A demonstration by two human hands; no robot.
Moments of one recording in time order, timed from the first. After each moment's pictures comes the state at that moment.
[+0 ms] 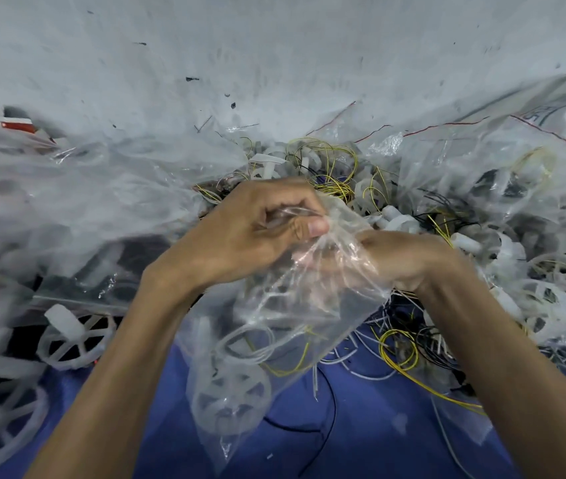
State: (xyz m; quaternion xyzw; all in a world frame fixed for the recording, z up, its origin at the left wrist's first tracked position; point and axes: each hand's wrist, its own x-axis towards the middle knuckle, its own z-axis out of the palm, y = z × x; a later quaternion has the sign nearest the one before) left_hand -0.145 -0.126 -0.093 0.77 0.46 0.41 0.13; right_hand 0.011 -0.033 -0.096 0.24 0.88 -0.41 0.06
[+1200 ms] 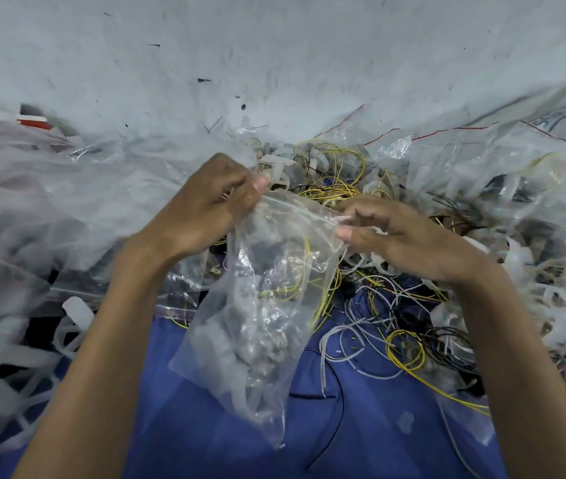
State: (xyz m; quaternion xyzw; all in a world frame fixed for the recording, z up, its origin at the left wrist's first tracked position) left_hand -0.193 -0.129 -0.097 0.66 0.64 0.39 0.05; right_hand 0.027 -0.023 -0.104 0.20 0.91 -0.30 -0.20
